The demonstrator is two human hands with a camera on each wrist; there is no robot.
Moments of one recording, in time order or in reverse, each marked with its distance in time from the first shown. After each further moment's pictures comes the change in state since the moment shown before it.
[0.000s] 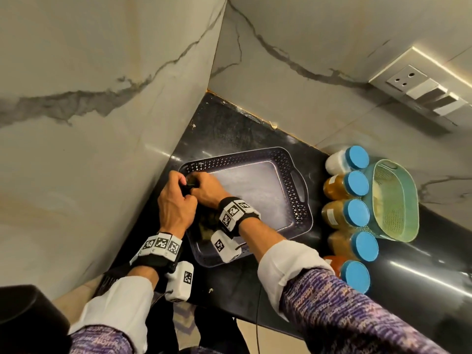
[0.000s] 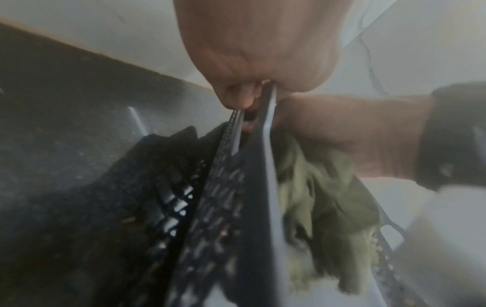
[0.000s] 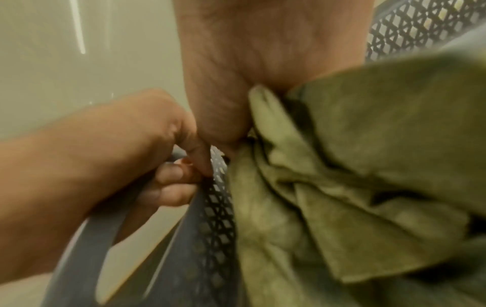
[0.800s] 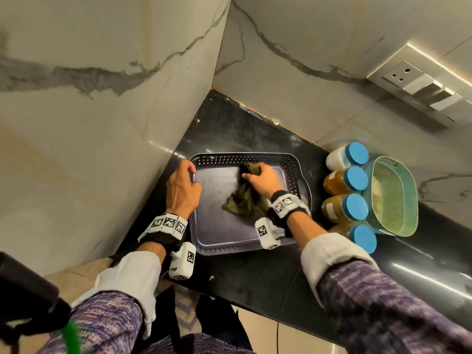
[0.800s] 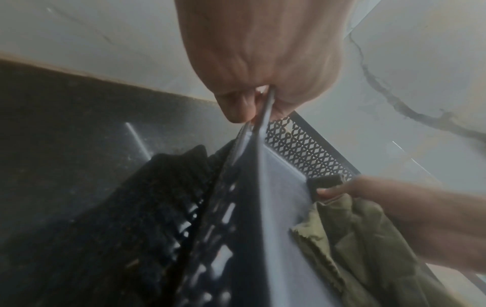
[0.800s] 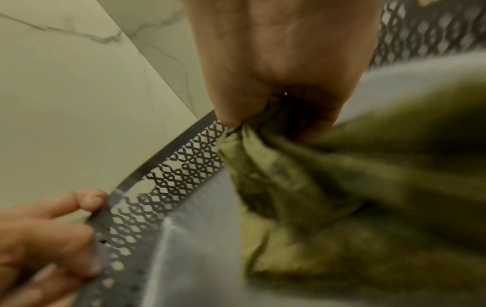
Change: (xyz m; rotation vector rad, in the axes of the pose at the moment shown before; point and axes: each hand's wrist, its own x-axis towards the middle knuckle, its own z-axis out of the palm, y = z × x) left_hand 0.007 0.002 0.002 0.059 -0.065 0.028; right_hand -0.047 0.097 -0.072 0.166 0.416 0.303
